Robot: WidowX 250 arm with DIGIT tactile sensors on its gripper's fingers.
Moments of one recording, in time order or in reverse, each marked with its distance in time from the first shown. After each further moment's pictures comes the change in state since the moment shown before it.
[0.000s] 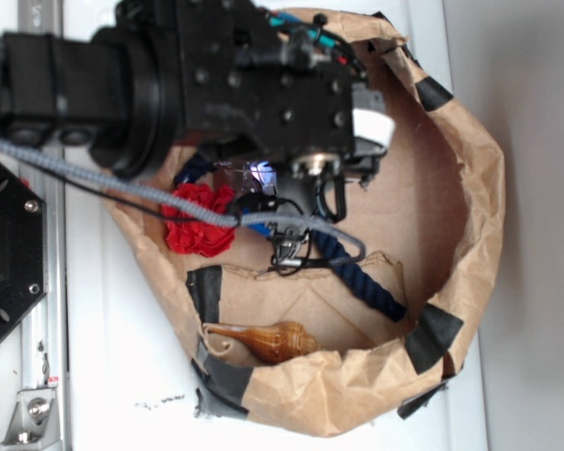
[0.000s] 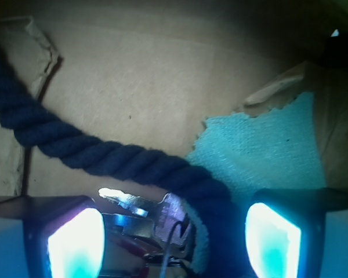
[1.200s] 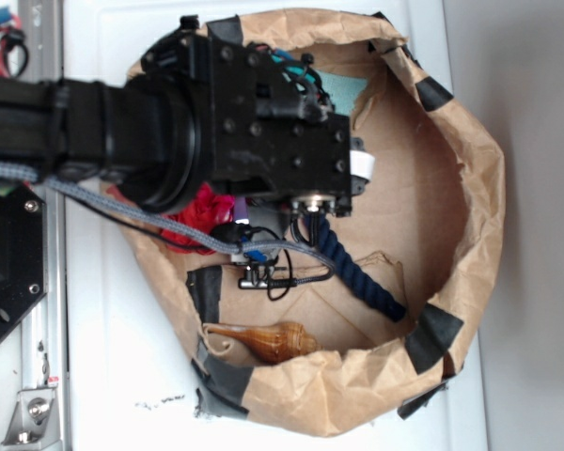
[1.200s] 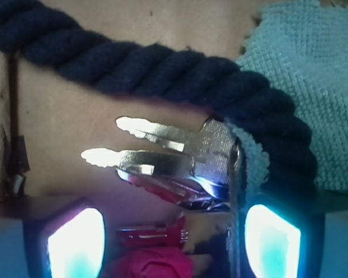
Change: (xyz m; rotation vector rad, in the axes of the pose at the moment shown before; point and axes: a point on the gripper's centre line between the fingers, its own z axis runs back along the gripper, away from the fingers) arm -0.024 -0.016 -0.018 -0.028 0.194 0.074
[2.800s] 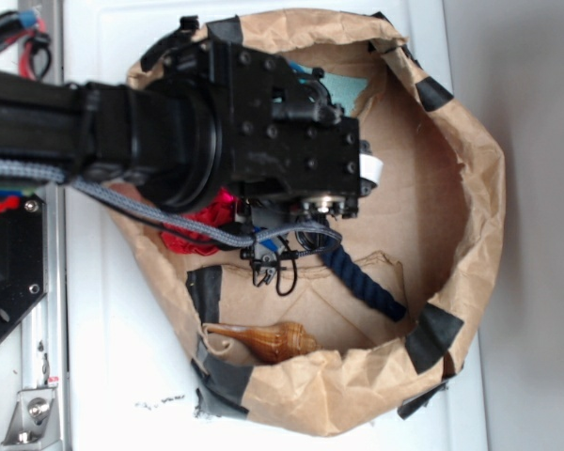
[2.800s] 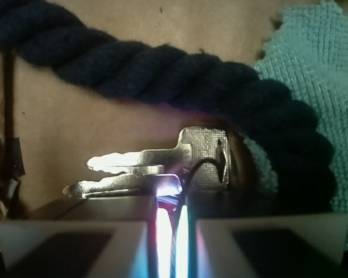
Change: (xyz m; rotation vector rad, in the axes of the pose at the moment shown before) arm 0.001 -0.002 -0.004 -0.011 0.016 -0.043
